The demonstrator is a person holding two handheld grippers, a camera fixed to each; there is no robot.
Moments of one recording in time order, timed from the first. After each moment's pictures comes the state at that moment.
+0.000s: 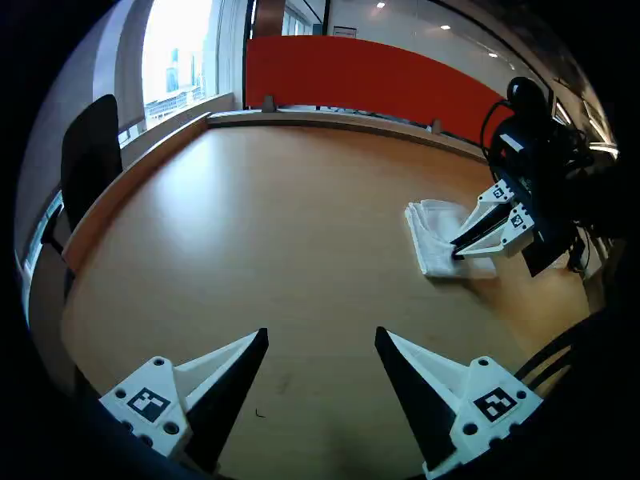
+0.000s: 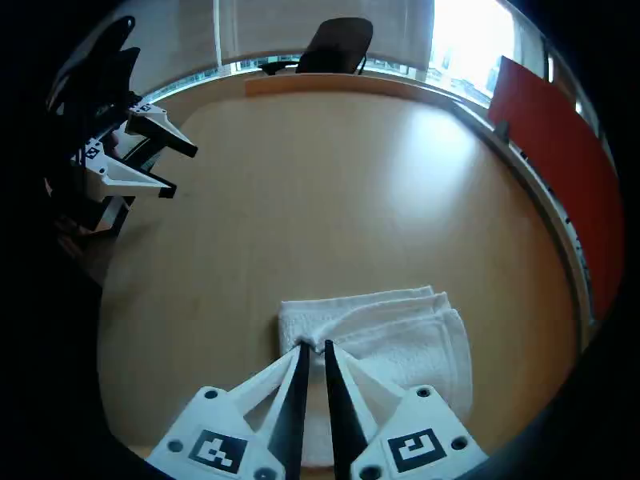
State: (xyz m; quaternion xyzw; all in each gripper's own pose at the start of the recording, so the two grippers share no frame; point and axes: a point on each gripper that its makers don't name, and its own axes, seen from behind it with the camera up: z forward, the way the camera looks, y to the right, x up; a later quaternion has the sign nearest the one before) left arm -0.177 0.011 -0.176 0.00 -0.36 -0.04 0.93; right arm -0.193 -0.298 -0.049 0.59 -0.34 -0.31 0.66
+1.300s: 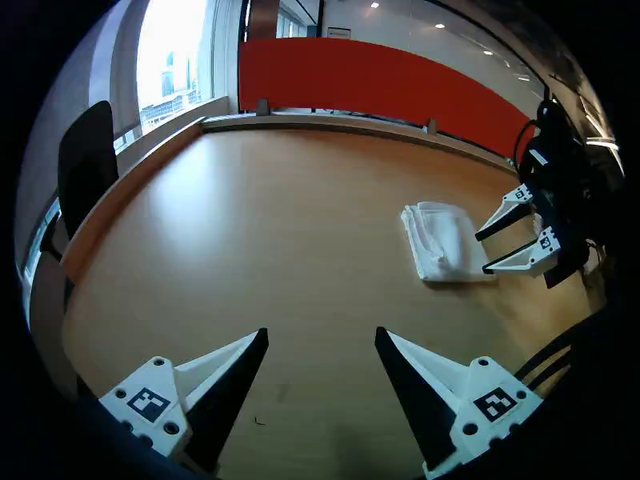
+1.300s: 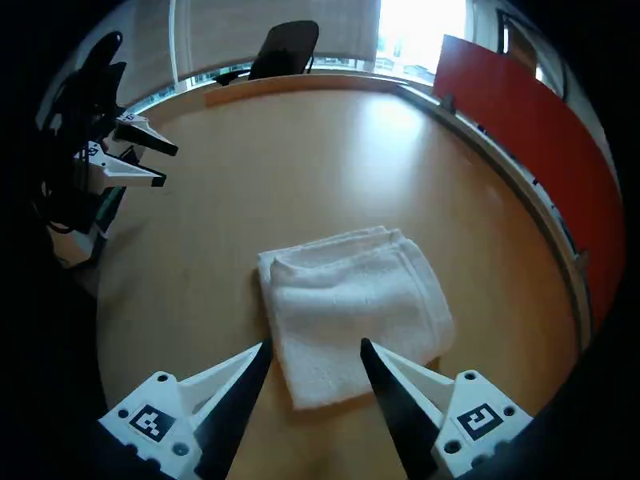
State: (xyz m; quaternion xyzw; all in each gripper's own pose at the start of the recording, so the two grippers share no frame) left arm -0.171 0.012 -0.169 -0.01 -0.36 -0.04 0.93; right arm -0.187 -0.238 -0.051 0.51 -0.36 -0.28 0.73
